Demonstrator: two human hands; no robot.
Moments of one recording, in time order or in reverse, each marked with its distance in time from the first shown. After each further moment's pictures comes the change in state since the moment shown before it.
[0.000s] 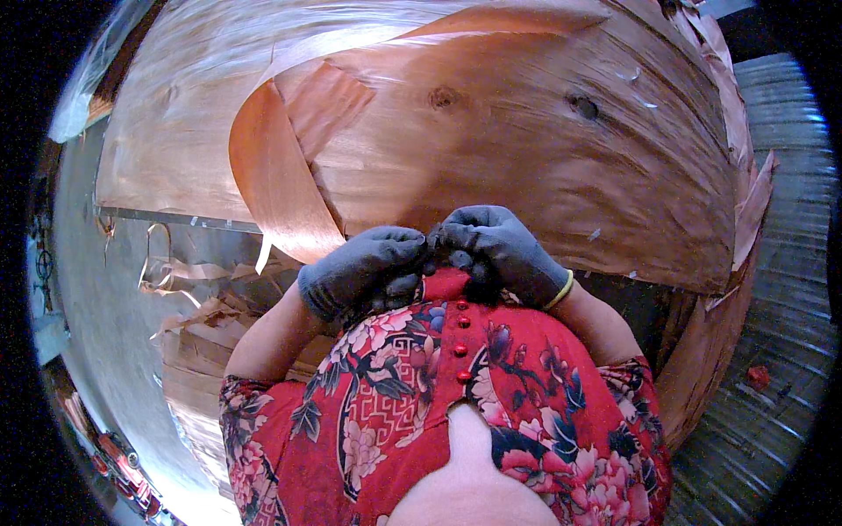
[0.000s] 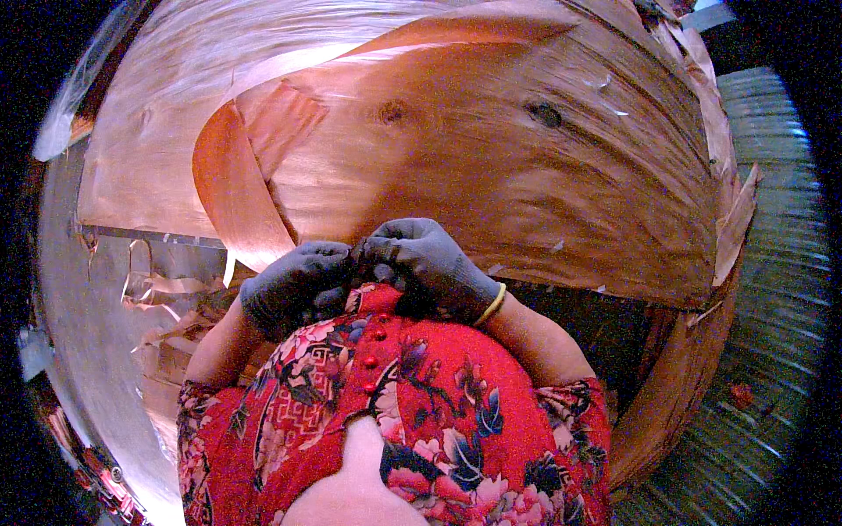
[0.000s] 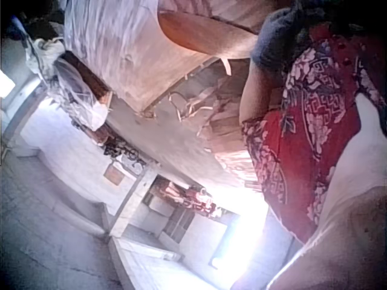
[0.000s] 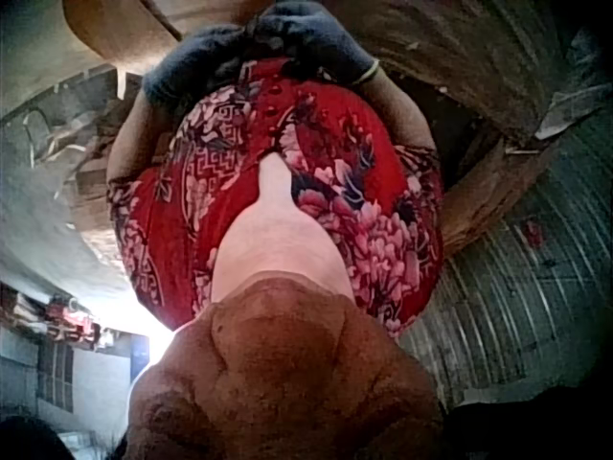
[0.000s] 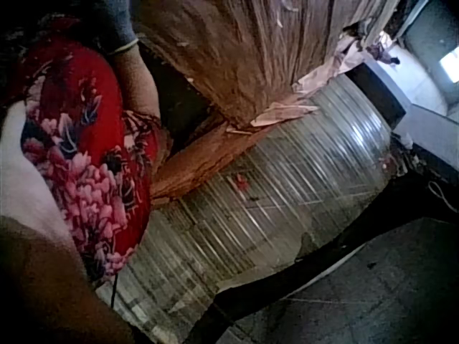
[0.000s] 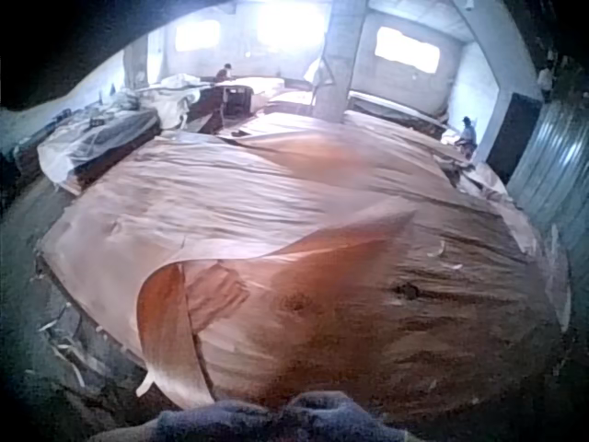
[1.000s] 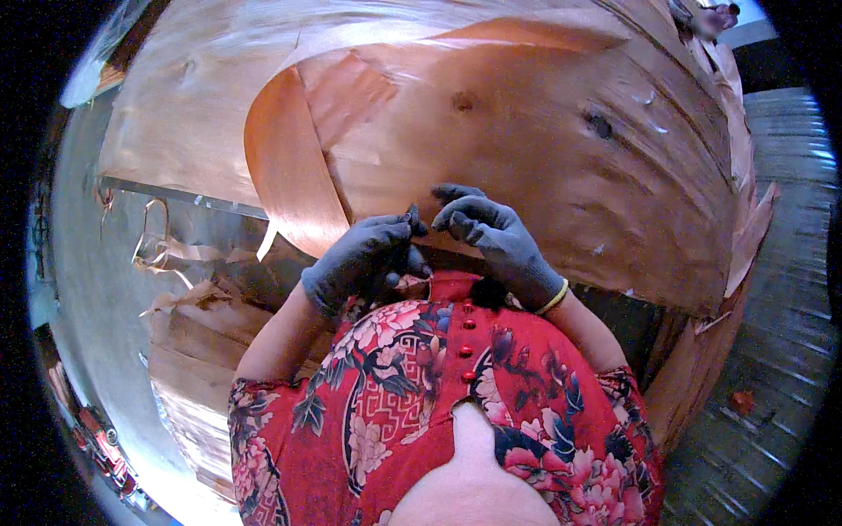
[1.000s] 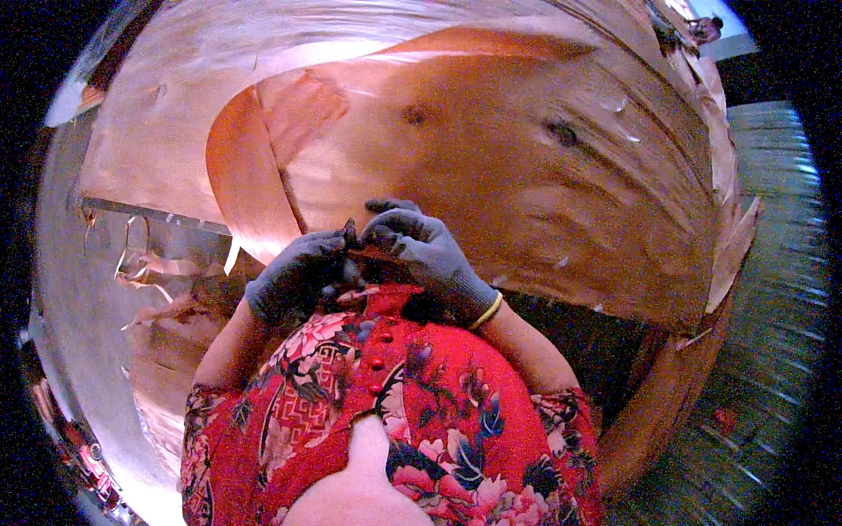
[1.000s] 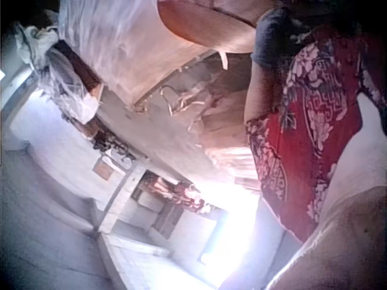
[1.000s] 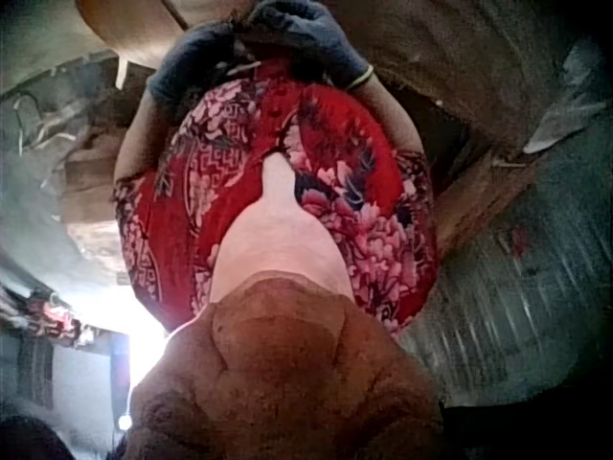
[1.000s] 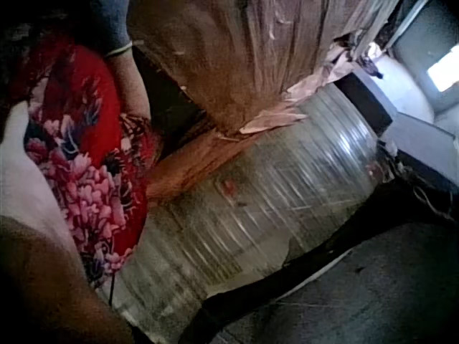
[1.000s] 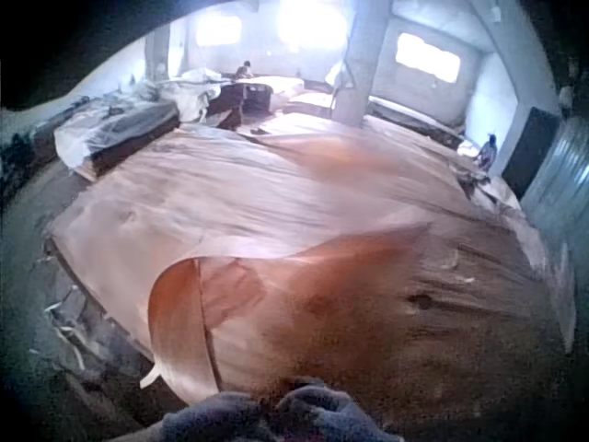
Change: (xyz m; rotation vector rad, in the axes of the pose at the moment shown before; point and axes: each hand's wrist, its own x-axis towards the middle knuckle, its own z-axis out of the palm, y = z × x) left_hand 0.006 -0.017 -0.031 -0.126 0.201 0.126; right_hand 0.031 0.020 0.002 -0.065 -0.052 -0.438
